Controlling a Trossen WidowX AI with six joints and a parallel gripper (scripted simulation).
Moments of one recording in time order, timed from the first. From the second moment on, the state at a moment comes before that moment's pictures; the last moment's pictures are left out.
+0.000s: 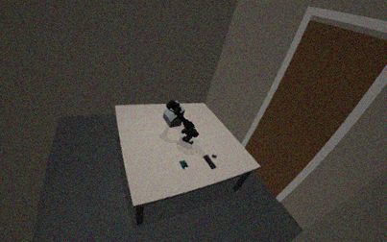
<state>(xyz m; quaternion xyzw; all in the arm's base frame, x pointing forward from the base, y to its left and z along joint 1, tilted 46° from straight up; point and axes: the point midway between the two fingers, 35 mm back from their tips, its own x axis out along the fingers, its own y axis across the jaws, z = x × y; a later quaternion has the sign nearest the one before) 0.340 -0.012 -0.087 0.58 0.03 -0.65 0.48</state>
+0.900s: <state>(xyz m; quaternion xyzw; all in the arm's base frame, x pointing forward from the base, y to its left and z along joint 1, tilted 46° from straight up) 0.350 -0.005 -0.090 0.57 0.02 -0.66 0.48</state>
